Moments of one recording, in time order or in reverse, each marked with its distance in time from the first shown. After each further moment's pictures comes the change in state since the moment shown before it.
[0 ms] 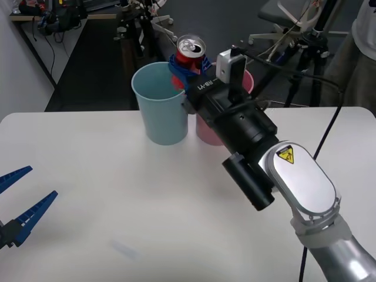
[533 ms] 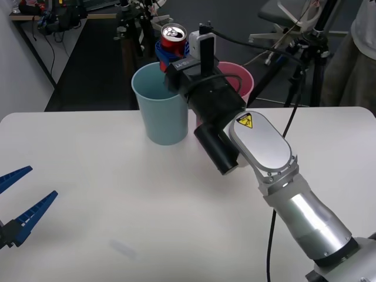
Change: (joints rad) right arm -0.256 0.099 0.004 0.344 -0.008 0.095 0.002; left arm 0.000 0.000 0.000 0.000 0.000 0.000 0.000
